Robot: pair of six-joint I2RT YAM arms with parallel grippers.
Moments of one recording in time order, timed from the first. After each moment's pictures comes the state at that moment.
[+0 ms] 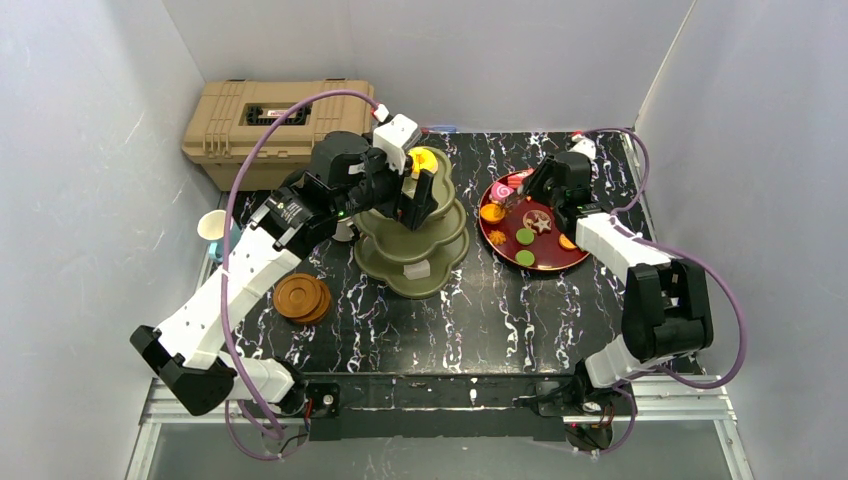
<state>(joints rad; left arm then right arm) -0.71 1.31 1.56 -0.66 0.10 -0.04 0.22 1.54 0.98 0.11 0.09 0.54</state>
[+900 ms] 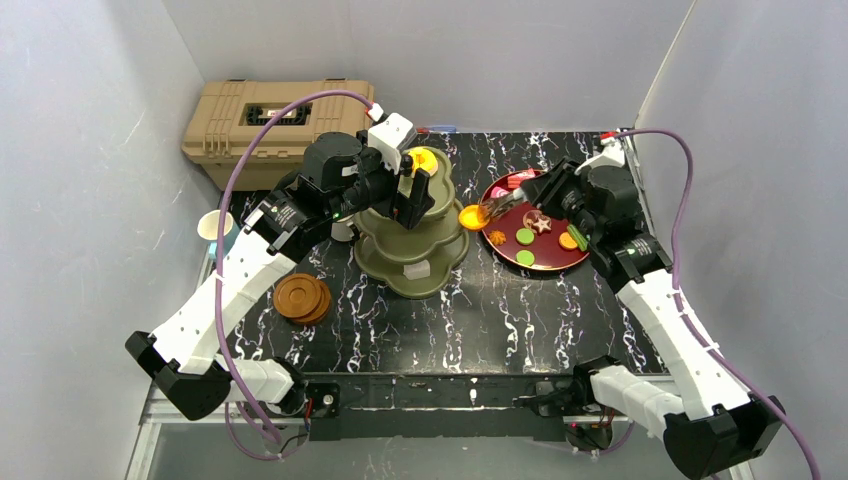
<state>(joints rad) -0.71 1.28 1.55 -0.64 0.09 -0.02 0.34 0.98 1.04 -0.31 0.01 0.62</state>
